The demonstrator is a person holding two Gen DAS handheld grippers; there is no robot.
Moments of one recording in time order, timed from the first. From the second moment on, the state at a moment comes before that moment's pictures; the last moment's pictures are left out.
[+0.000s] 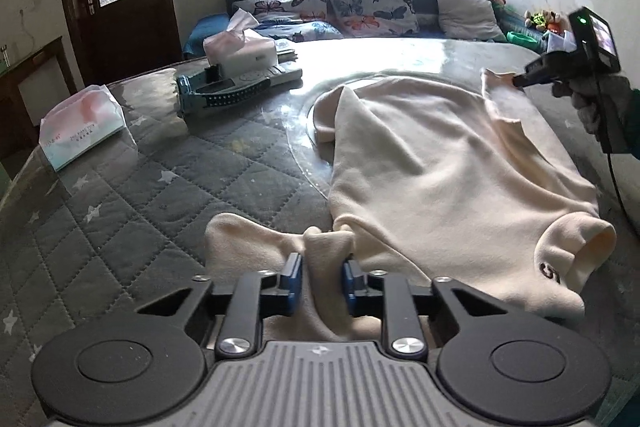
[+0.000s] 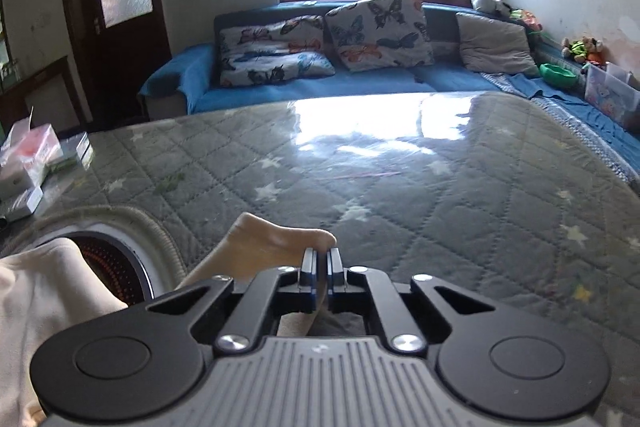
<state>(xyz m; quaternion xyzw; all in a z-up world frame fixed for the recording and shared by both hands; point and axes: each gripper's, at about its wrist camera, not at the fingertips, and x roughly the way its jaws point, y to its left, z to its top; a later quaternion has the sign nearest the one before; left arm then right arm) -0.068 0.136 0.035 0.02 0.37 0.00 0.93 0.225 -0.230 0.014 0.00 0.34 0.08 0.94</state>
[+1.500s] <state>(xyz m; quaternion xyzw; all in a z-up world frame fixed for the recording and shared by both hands) -0.100 0.263 0.051 -0.05 0.35 0.19 0.92 0.132 -0.342 0.007 0.00 0.36 -0.09 0.93</state>
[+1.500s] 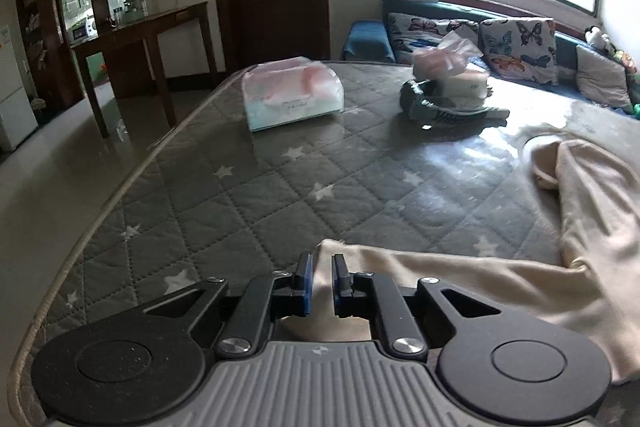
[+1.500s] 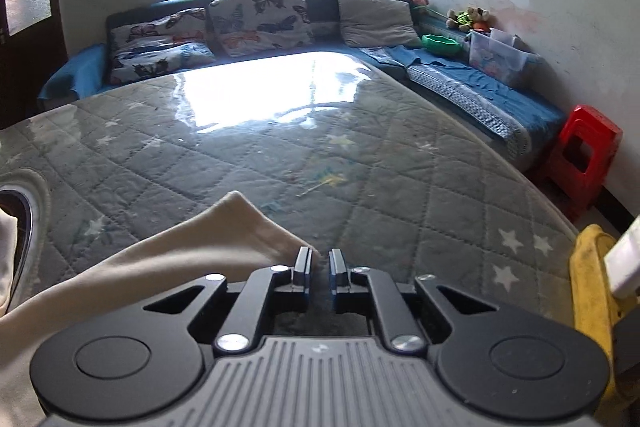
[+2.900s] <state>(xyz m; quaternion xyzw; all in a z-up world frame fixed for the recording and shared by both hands) 0.085 0.138 0.041 0.06 0.33 0.05 0.94 0.157 -0.154 0.026 -0.10 0.35 0.21 0.91</state>
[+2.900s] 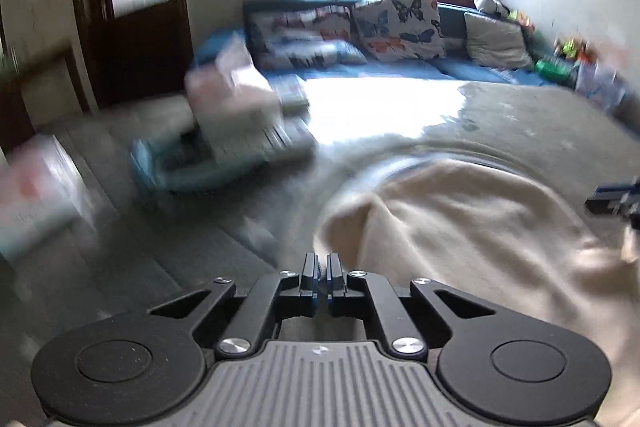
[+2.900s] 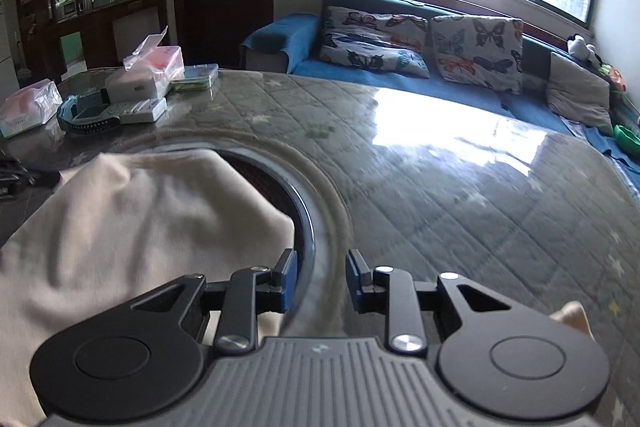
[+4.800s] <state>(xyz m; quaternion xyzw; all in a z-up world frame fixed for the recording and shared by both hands) 0.096 0.171 0.012 0.14 0.34 0.12 0.92 0.107 -0.040 0.022 -0.26 0.23 0.42 0.84</state>
